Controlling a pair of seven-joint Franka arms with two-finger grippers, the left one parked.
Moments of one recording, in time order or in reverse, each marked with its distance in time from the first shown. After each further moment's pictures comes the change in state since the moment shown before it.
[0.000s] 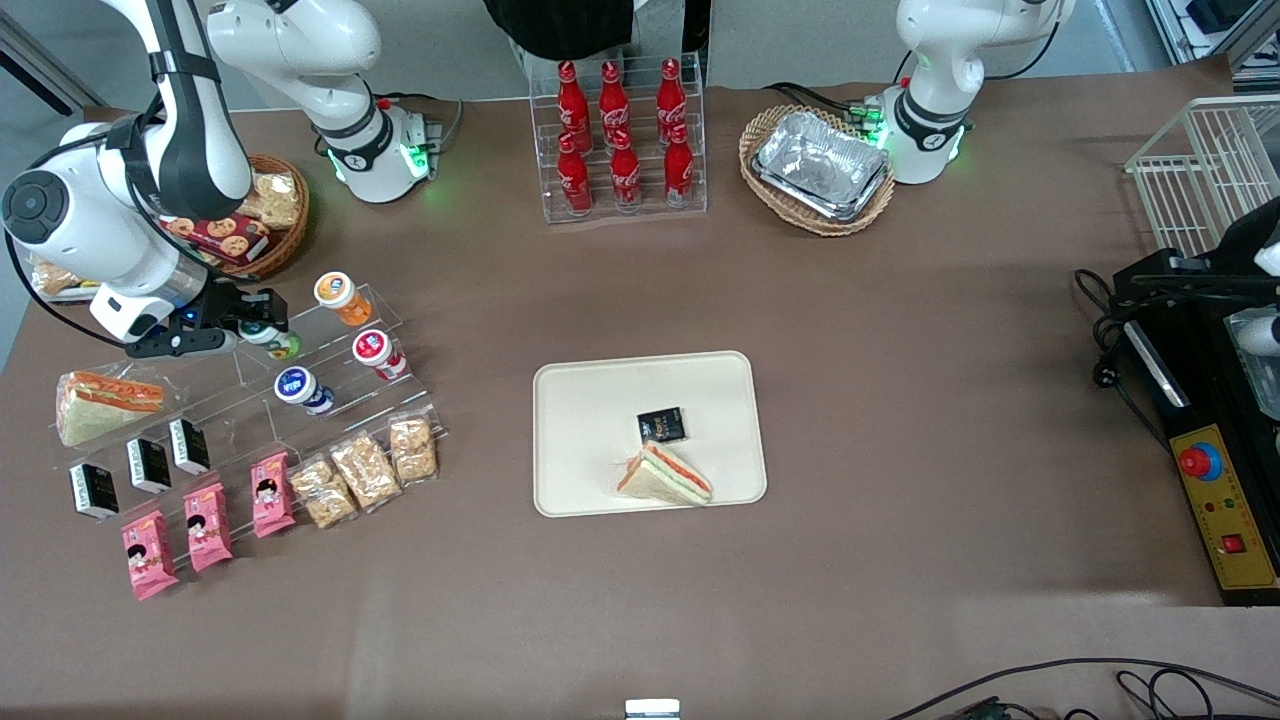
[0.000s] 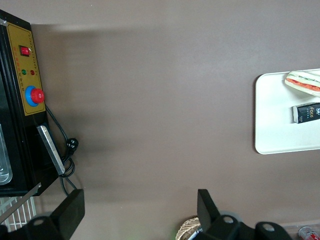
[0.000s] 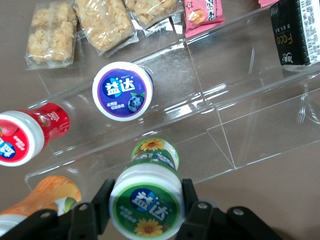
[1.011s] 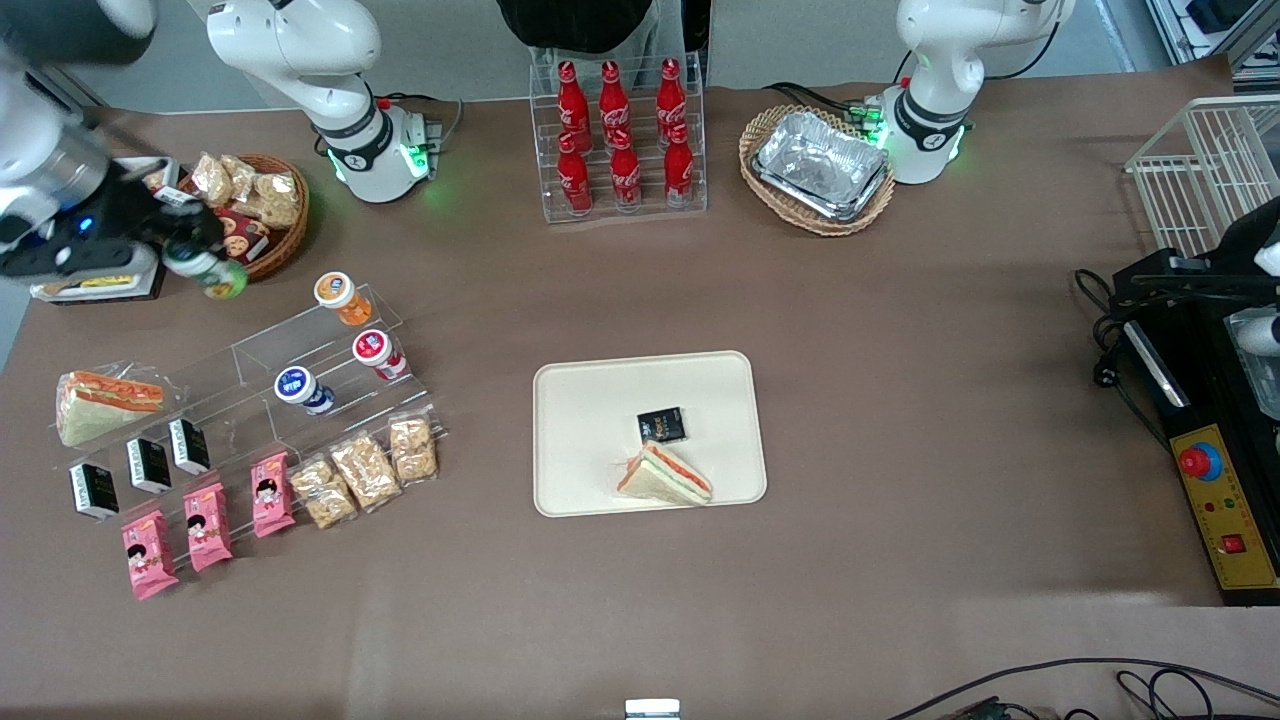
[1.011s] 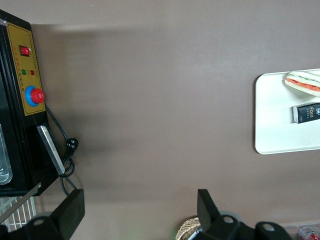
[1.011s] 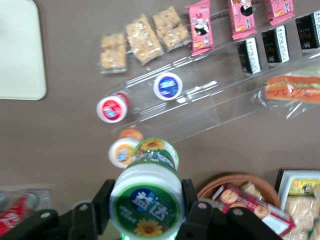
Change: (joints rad) arm 0.006 -0.066 0.151 0.529 -0.003 -0.622 0.161
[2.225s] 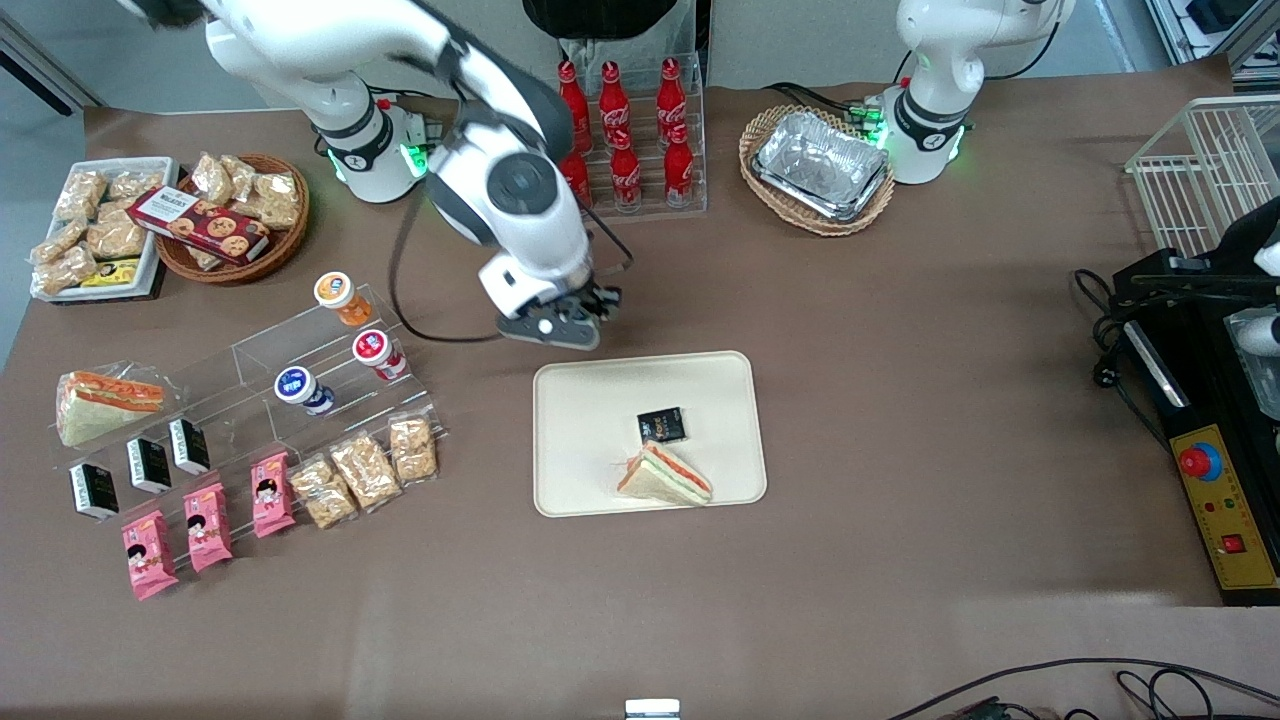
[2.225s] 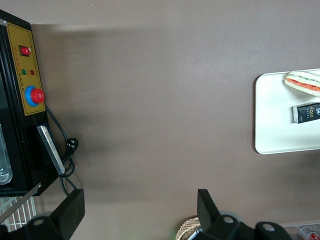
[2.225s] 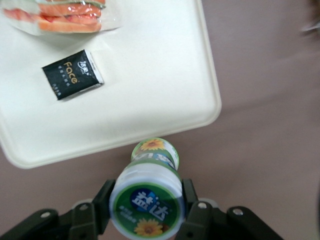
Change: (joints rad) arm 0.180 0.672 0.590 0.045 -0.217 0.611 1.142
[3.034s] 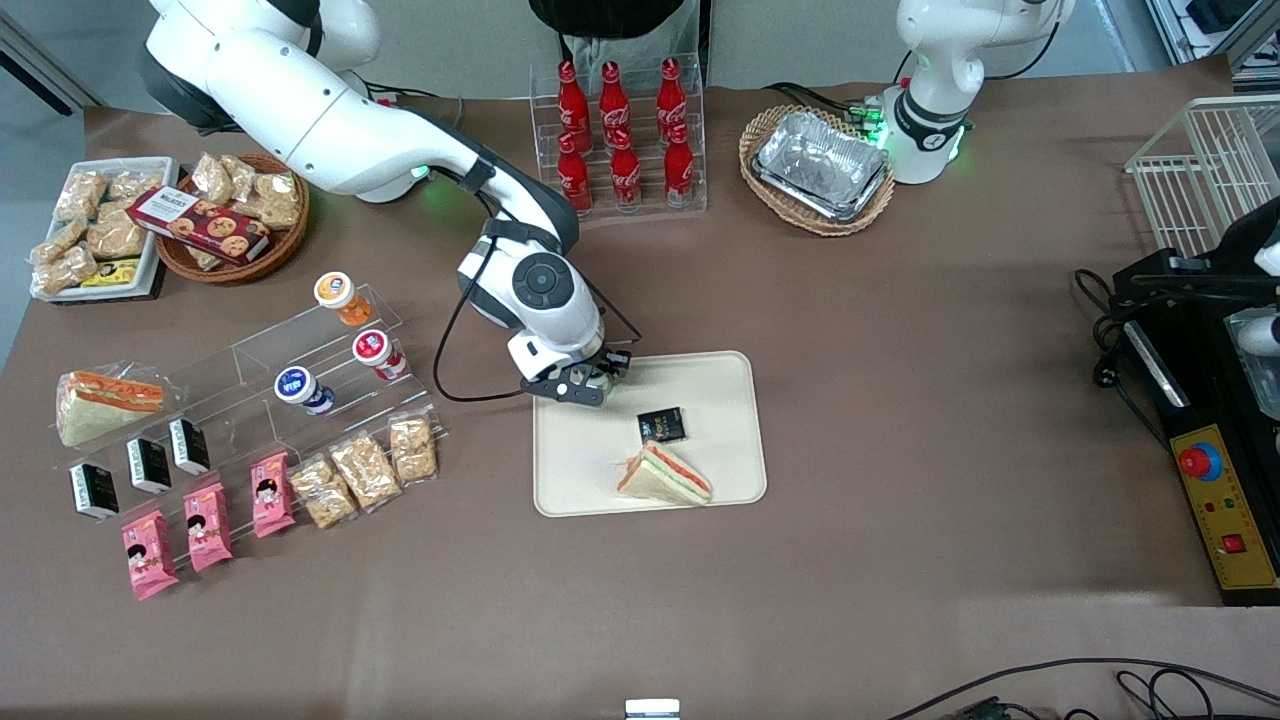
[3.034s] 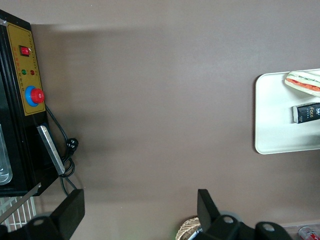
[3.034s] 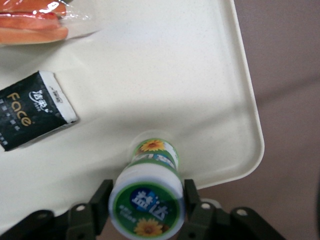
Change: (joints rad) arm 0.010 0.250 -0.054 0.008 -0.199 0.217 0.113
